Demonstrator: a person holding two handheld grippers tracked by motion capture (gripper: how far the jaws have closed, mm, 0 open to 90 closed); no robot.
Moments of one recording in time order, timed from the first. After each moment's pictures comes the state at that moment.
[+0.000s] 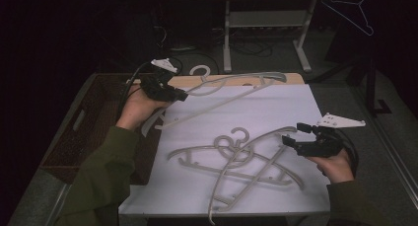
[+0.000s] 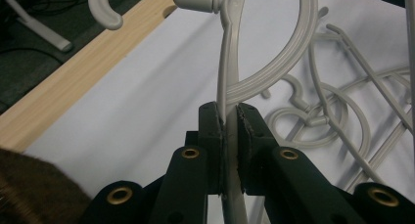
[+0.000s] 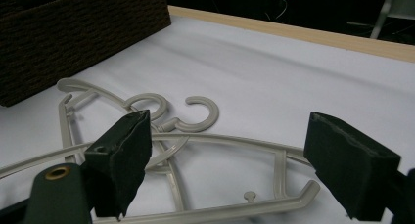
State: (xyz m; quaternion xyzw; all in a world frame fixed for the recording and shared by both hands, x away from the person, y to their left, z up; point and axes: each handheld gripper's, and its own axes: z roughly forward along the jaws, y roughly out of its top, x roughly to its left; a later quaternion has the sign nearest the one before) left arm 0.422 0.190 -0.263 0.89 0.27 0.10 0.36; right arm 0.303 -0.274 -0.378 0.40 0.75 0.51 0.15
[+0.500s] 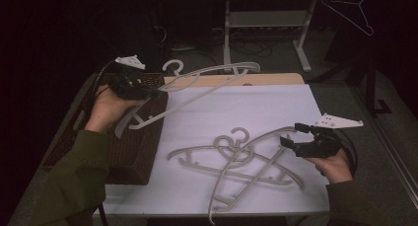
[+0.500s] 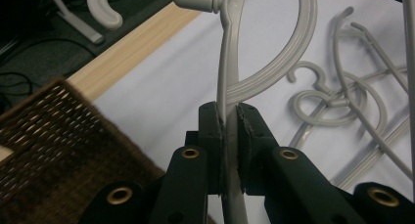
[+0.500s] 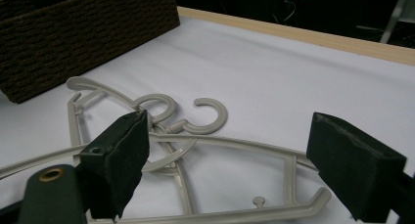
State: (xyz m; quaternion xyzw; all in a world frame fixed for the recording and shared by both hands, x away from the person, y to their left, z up) left arm 0.408 0.258 -0.246 0.87 0.31 0.13 0.36; right arm 0.302 -0.269 -0.378 0.39 0.75 0.51 0.15
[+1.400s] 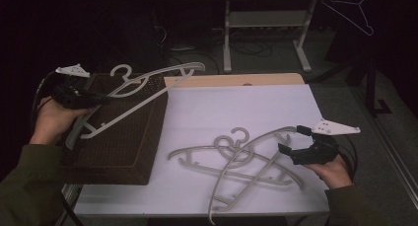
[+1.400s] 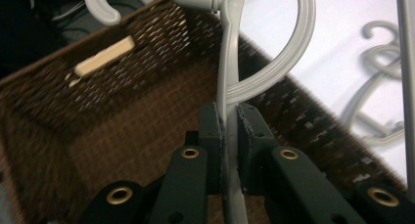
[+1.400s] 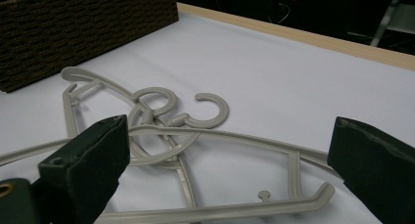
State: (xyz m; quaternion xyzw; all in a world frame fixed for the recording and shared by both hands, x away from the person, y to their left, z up) left arm 0.382 0.380 -0.253 0.84 0.39 0.18 0.32; right arm 0.290 -0.260 -0.382 0.38 0.76 0.50 0.17
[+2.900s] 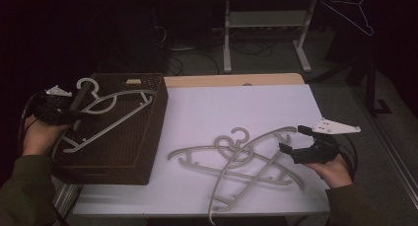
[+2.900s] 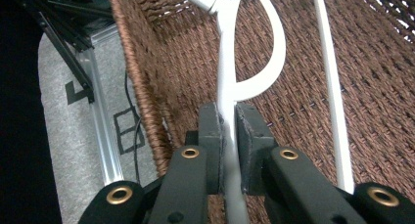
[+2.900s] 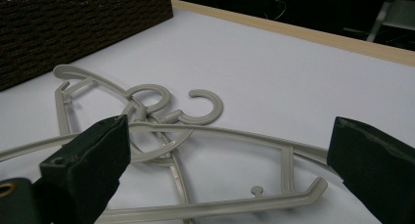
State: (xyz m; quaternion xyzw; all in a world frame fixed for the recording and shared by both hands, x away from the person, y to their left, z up) left arm 0.385 0.454 -0.319 0.81 0.48 0.24 0.22; right arm 0.293 -0.263 -0.384 0.39 0.76 0.50 0.17
